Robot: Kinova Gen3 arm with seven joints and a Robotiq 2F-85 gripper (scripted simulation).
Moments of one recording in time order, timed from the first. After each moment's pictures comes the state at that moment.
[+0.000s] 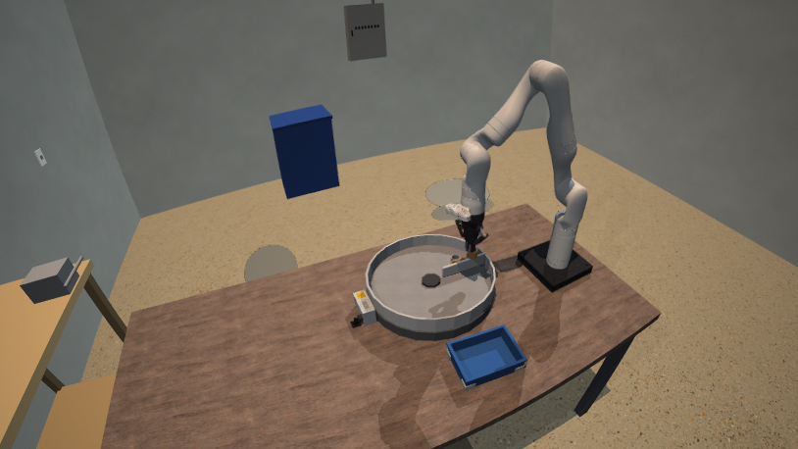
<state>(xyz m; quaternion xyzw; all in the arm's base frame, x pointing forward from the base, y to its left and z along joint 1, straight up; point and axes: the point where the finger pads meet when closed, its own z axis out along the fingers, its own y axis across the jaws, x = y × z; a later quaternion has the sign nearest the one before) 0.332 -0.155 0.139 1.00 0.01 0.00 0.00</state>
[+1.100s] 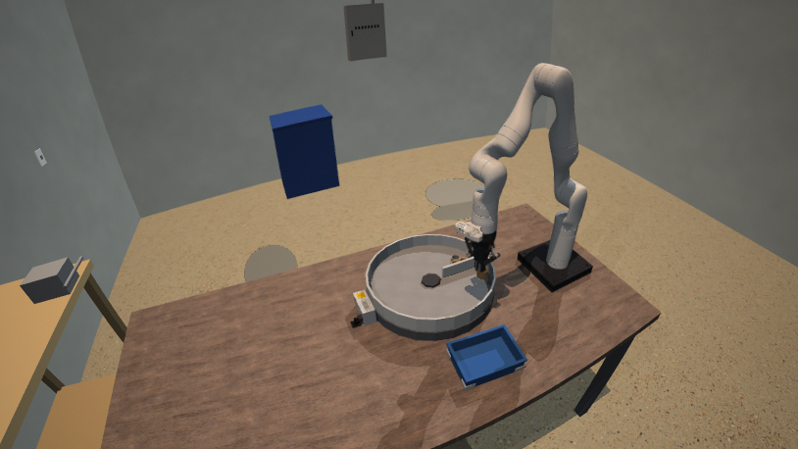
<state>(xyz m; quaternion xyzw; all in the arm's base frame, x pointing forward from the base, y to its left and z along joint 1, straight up) 0.376 -0.064 0.141 1.00 0.01 0.00 0.00</state>
